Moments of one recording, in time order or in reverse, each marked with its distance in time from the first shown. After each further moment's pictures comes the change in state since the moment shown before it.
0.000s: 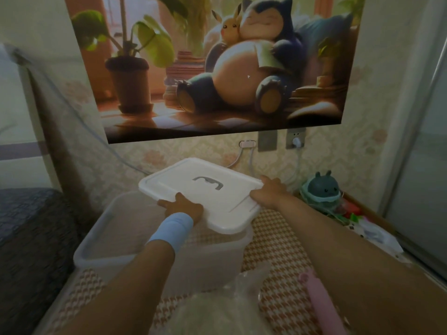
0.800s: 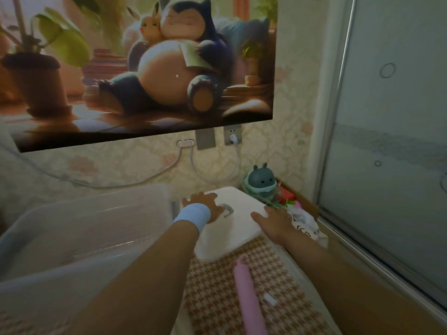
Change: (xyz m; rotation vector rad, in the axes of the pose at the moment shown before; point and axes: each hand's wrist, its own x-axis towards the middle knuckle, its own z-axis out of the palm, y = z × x) left_hand -0.073 0.142 0.140 0.644 -0.333 0.543; right_hand -0.079 0.203 -0.035 0.028 0.045 0.187
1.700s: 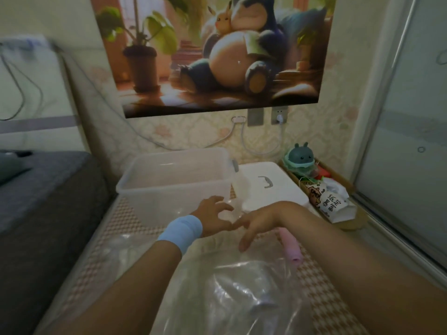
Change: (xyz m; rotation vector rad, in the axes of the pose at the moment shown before) left_hand -0.250 -0.127 0.060 -0.260 0.039 0.159; right_hand -0.202 -0.127 0.043 -0.464 -0.846 -0.402
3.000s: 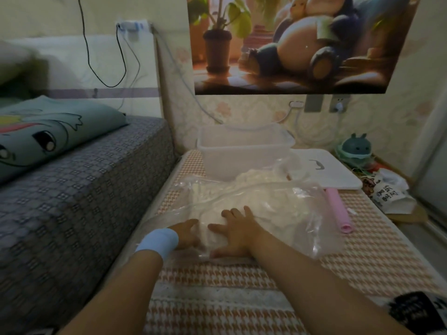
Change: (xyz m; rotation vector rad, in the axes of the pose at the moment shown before) left_hand -0.211 -0.162 0.061 -0.102 -0.166 -0.564; right_hand 0.052 -0.166 0.195 -0.636 0.515 -0.299
